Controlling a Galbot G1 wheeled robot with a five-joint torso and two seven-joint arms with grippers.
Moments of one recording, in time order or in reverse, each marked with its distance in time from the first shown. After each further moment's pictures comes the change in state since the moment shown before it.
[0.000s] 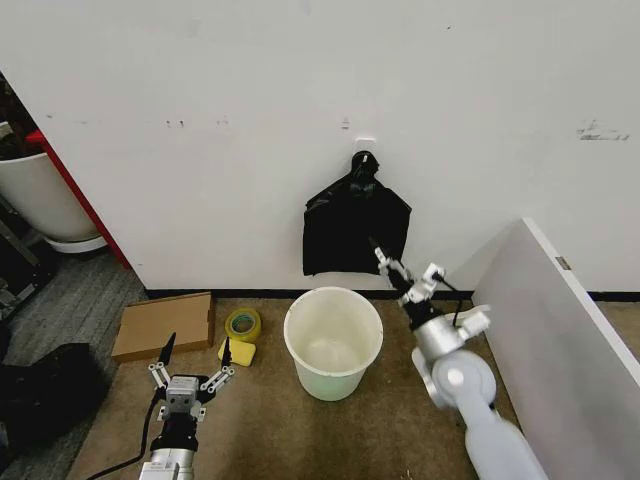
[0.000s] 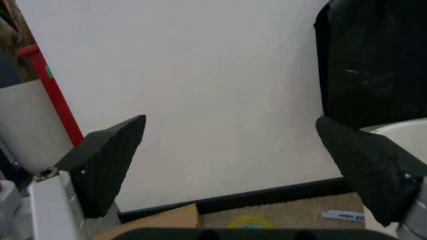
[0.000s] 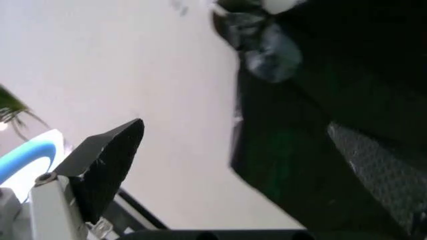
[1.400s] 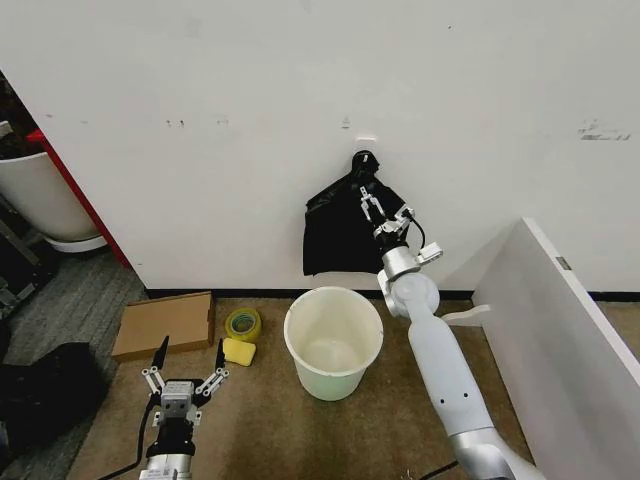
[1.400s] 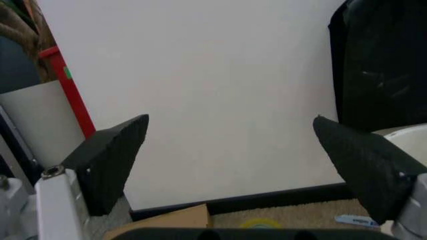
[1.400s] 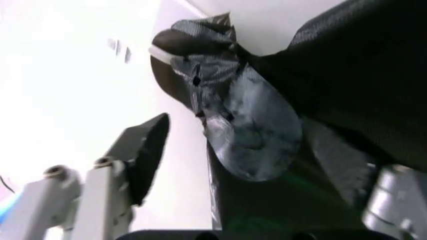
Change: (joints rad) left arm 0.002 -0.040 -0.014 0.007 0.024 -0.022 -0.016; right arm 0.349 0.215 0.022 -0.383 -0.051 0.031 -0.028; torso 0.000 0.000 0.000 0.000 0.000
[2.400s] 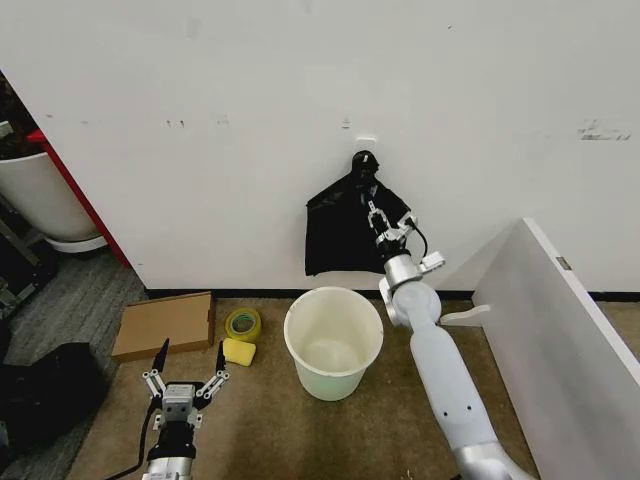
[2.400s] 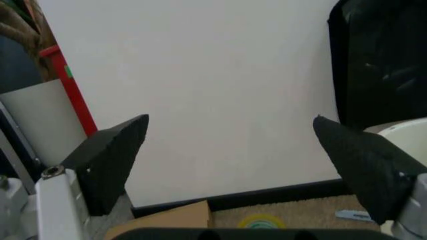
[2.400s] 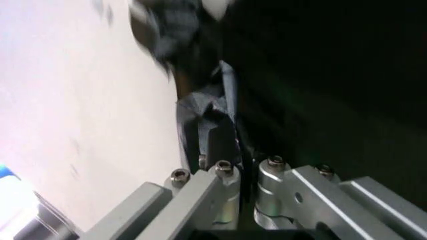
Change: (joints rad) left arm 0.007 -0.004 0.013 0.012 0.026 -0.009 -0.020; right arm -0.130 -0.047 0.001 0.076 -0.120 0.000 0.005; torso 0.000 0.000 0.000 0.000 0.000
